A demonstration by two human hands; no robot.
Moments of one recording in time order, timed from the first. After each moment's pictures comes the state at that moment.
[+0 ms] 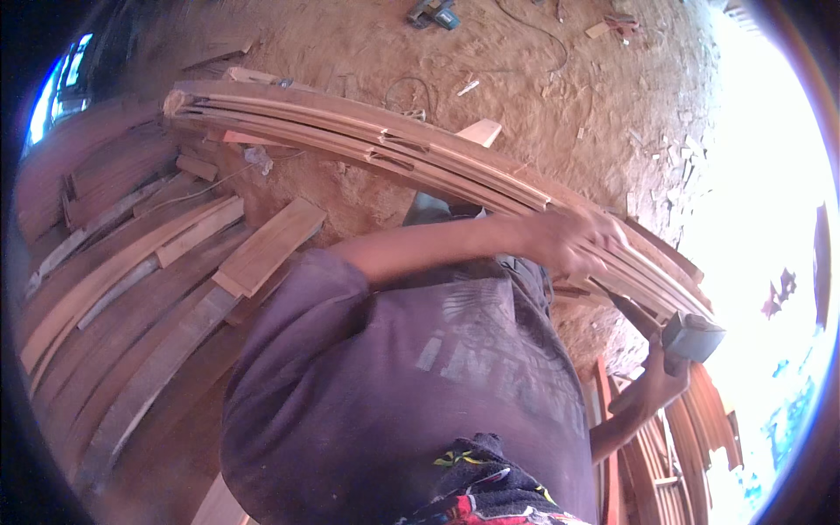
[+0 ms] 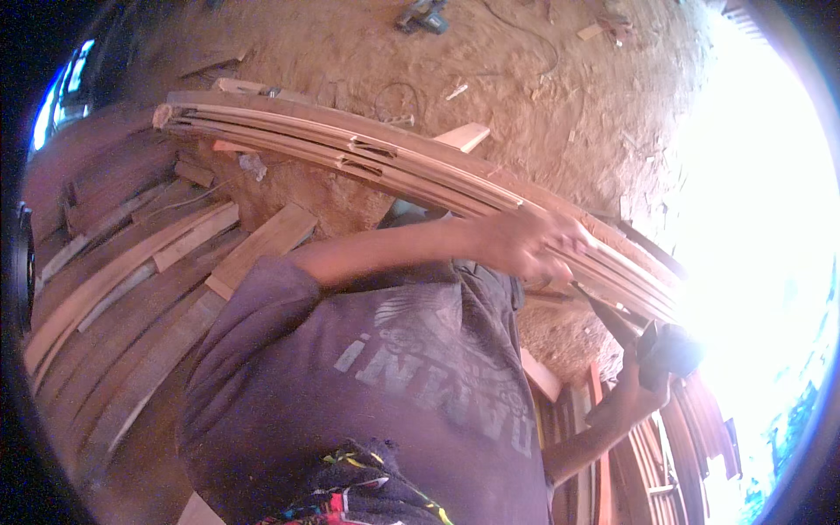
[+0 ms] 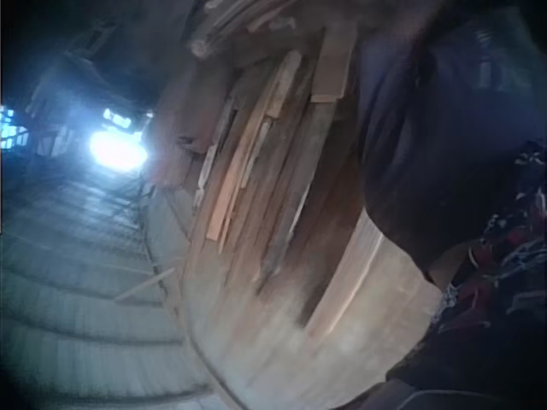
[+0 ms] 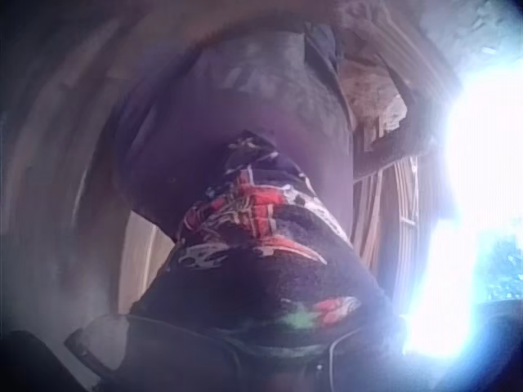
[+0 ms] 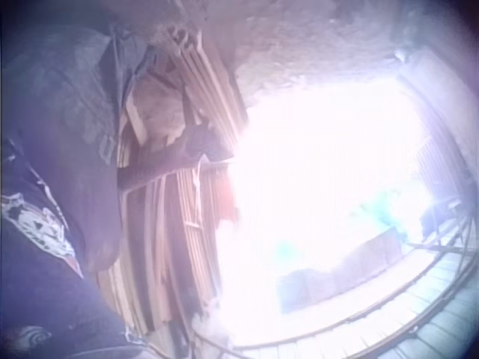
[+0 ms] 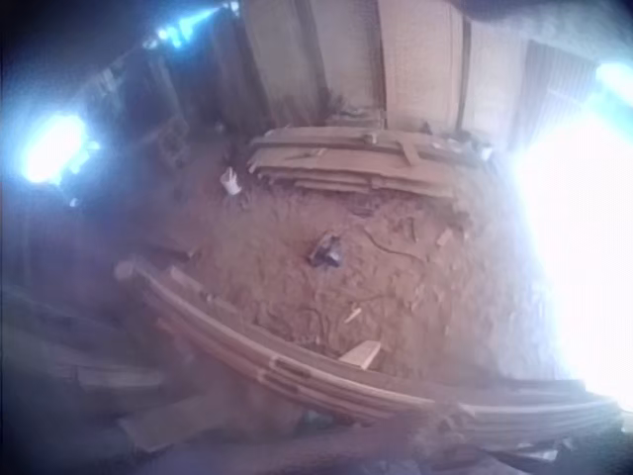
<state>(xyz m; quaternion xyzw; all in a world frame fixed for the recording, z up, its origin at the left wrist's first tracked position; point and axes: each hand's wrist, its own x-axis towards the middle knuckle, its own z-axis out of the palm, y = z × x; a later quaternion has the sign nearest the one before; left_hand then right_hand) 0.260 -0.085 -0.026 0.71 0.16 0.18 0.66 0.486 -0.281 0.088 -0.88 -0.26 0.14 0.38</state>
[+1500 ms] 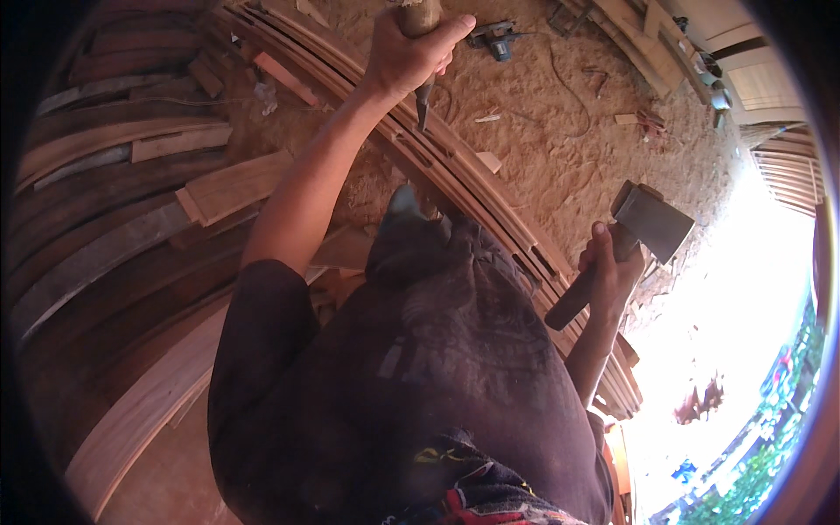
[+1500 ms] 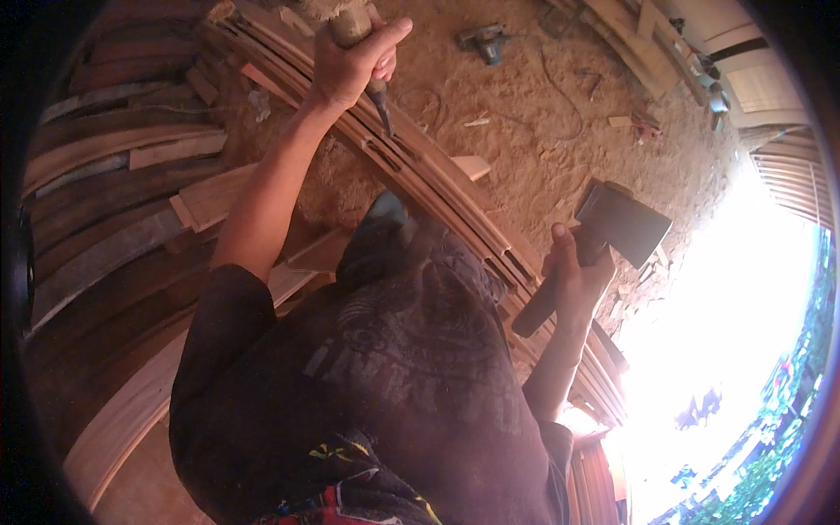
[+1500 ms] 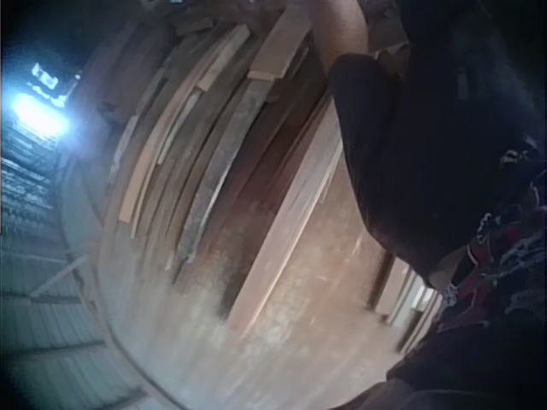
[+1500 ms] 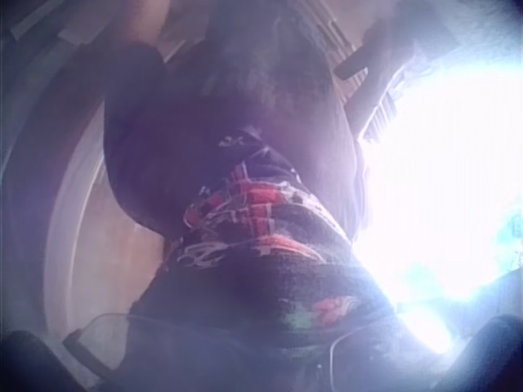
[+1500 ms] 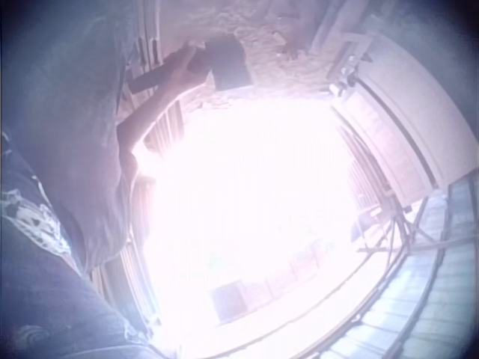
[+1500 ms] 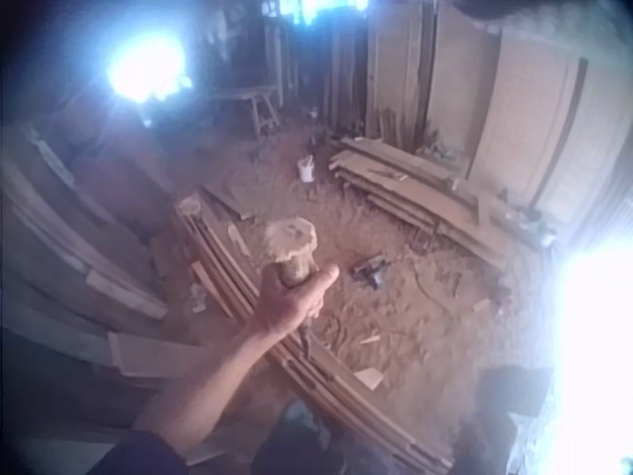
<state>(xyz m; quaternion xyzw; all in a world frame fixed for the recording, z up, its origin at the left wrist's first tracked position) 0.037 0.022 0.051 0.46 0.51 0.61 0.40 0.401 -0.078 0.042 -0.64 -0.44 0.50 0.39</state>
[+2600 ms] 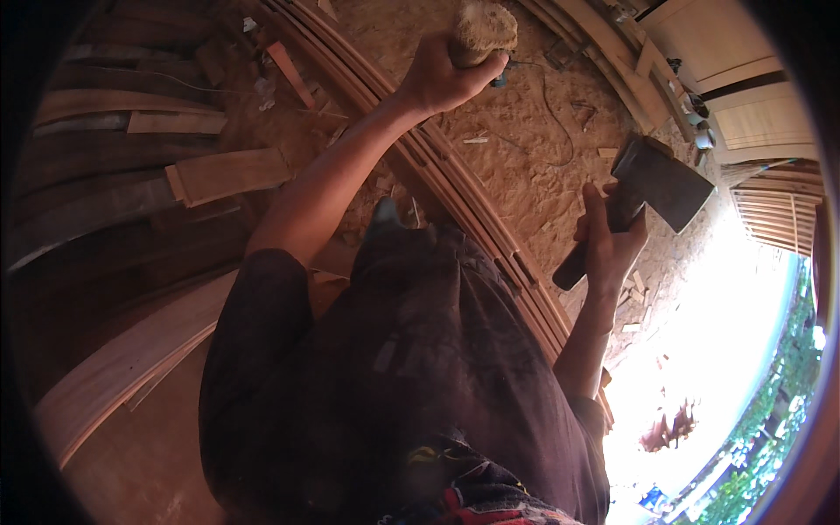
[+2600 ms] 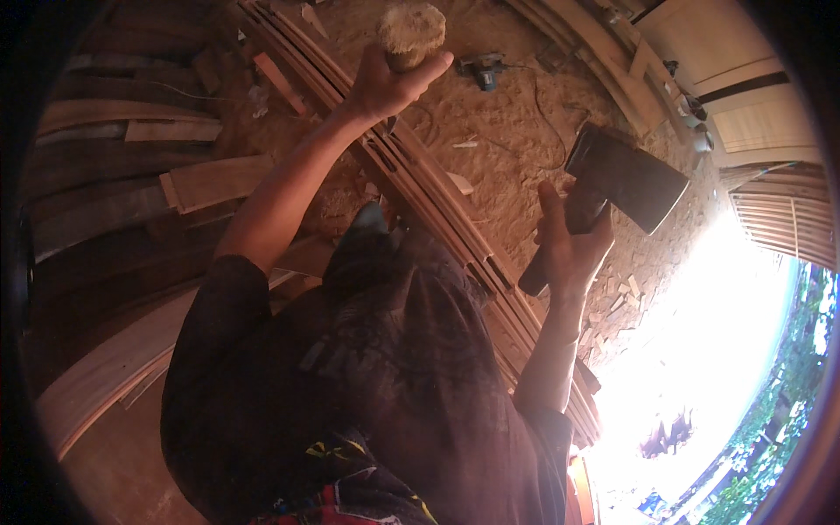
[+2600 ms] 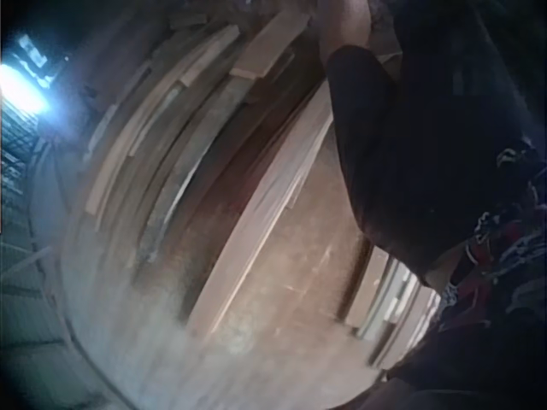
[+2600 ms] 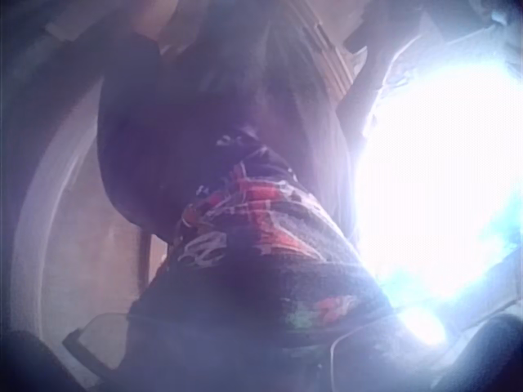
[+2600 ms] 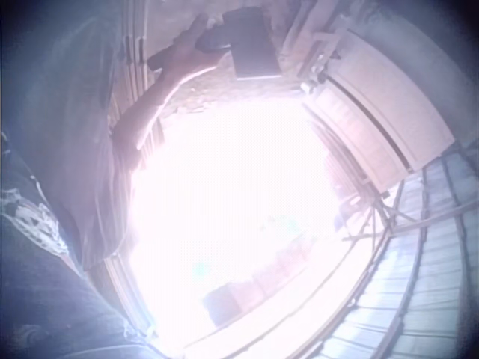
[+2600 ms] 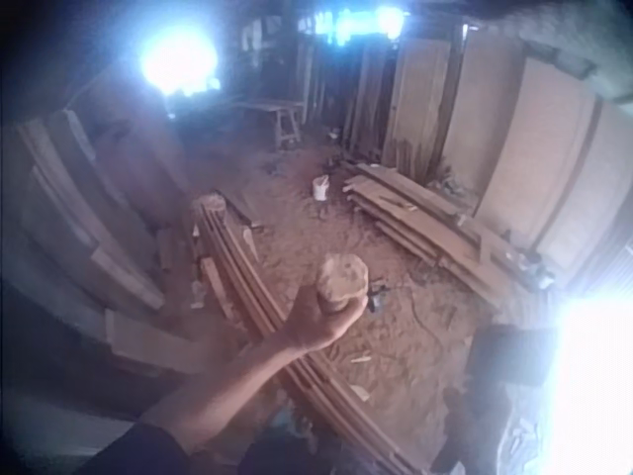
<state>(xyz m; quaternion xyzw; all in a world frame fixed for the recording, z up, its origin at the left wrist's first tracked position) 0.065 0.000 0.044 0.60 0.49 0.58 0.24 0.369 -0.049 0.089 -0.59 -0.55 0.43 0.40</state>
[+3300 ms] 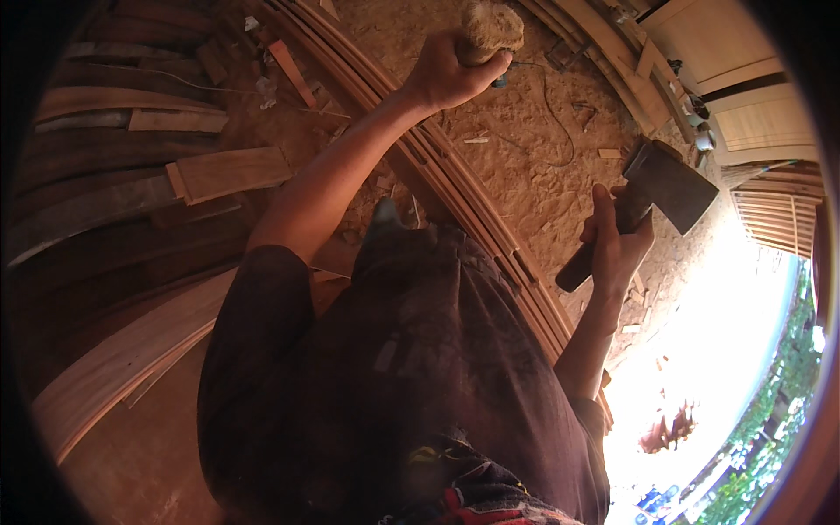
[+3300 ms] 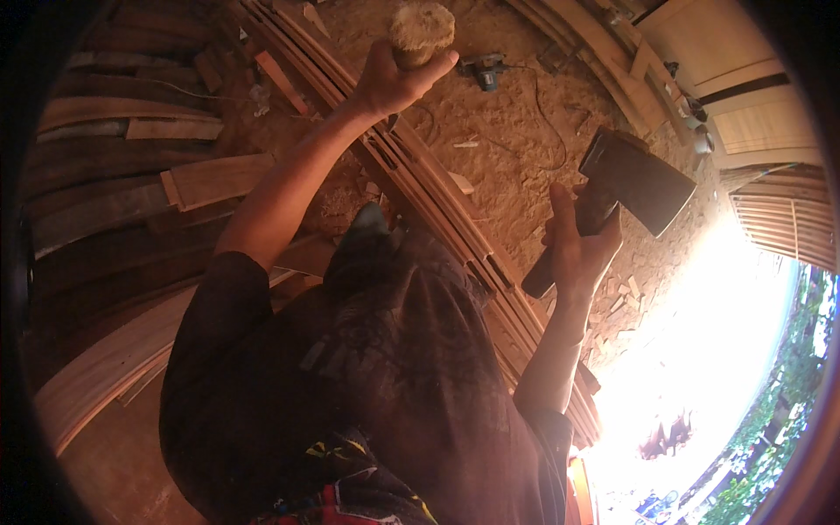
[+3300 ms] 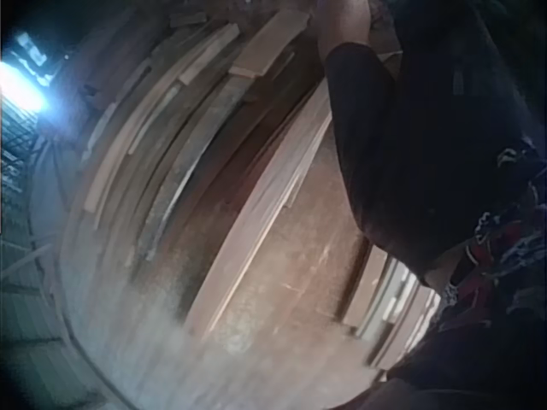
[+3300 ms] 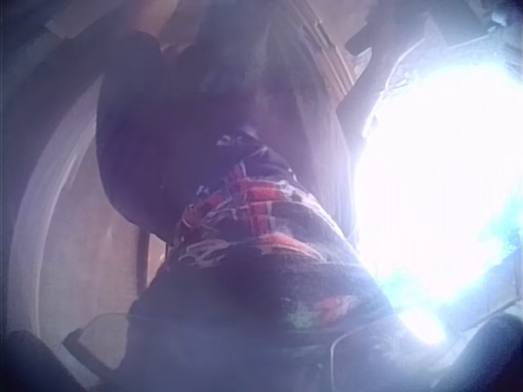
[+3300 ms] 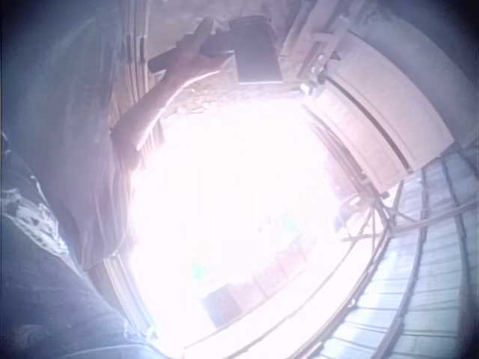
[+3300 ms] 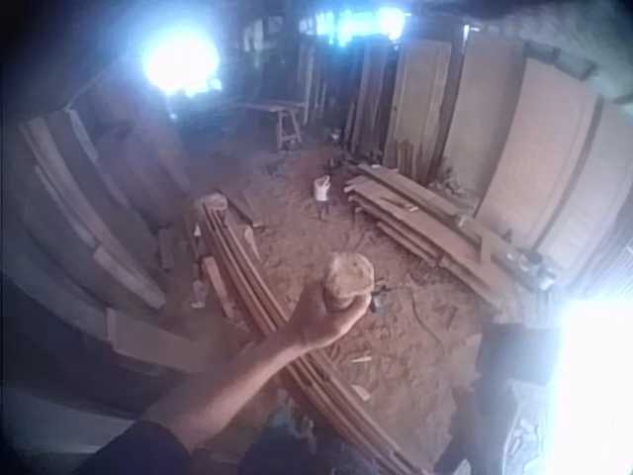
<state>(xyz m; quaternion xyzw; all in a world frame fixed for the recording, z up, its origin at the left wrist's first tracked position) 0.063 0.002 0.040 0.62 0.54 0.53 0.24 0.380 -0.049 0.089 -0.59 -0.54 0.43 0.41</state>
